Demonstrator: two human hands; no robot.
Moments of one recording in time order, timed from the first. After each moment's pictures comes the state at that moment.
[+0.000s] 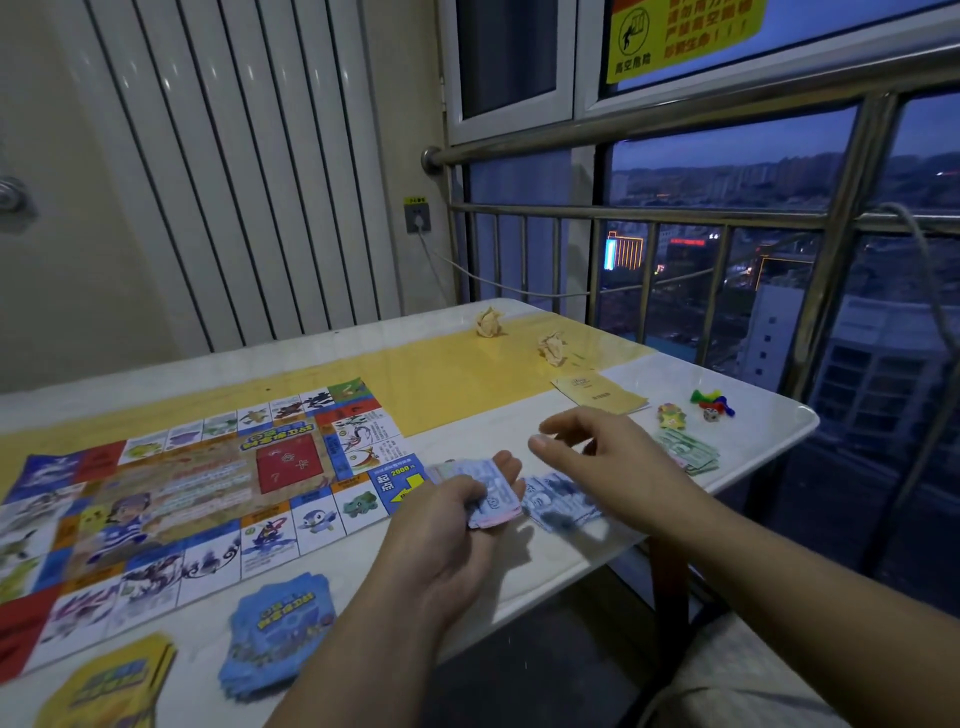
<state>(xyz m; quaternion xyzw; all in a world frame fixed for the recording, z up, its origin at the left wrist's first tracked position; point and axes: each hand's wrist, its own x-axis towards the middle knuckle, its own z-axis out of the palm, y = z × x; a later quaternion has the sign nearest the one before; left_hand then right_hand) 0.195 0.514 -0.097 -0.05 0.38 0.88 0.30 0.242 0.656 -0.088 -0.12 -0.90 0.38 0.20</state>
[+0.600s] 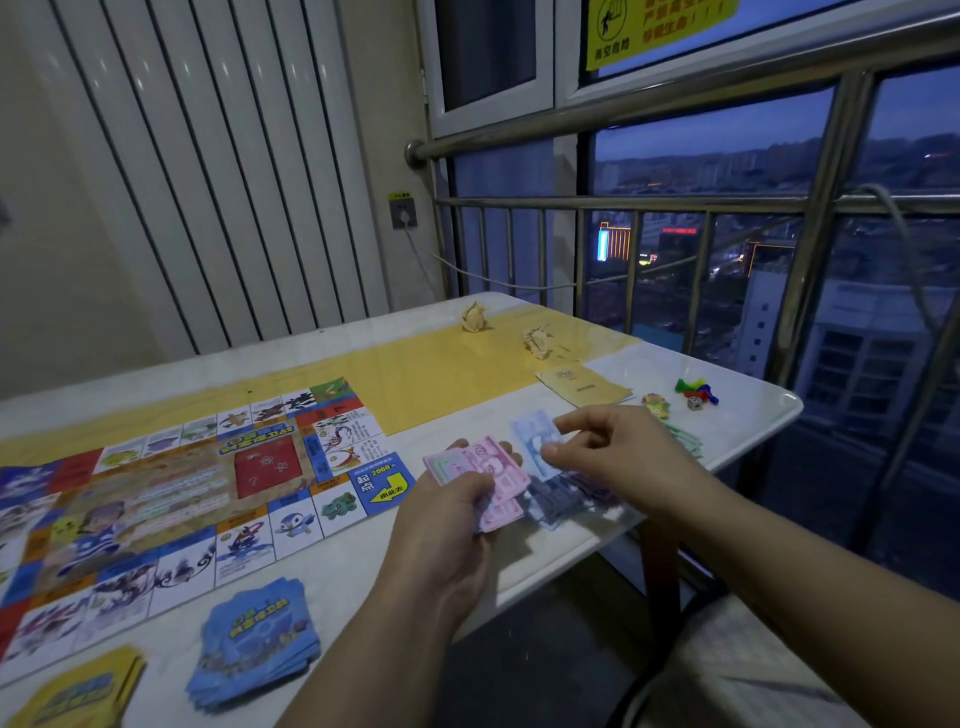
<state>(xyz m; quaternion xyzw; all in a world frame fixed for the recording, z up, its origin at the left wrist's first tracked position) 0.203 0.534 -0.102 0.00 0.44 0.86 0.25 0.254 0.676 -0.089 -0.16 -0.83 0.52 0.15</state>
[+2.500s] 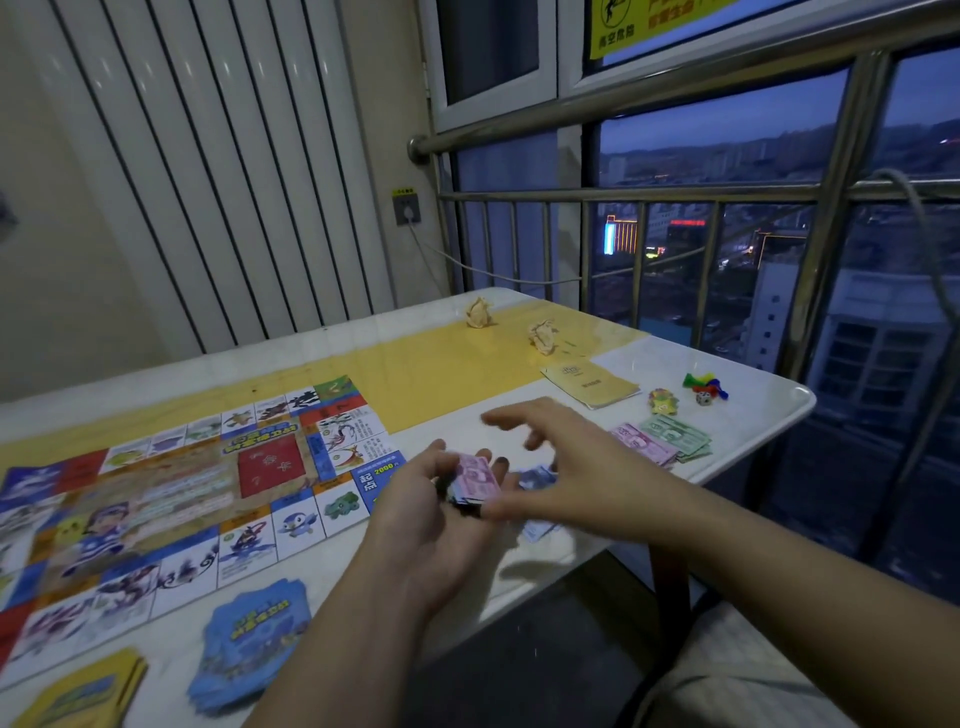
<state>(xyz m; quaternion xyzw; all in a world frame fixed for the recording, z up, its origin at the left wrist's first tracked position) 0.188 0.521 -0.094 -0.08 0.30 0.89 0.34 0.248 0.655 -0.086 0.02 -0.93 0.34 0.12</state>
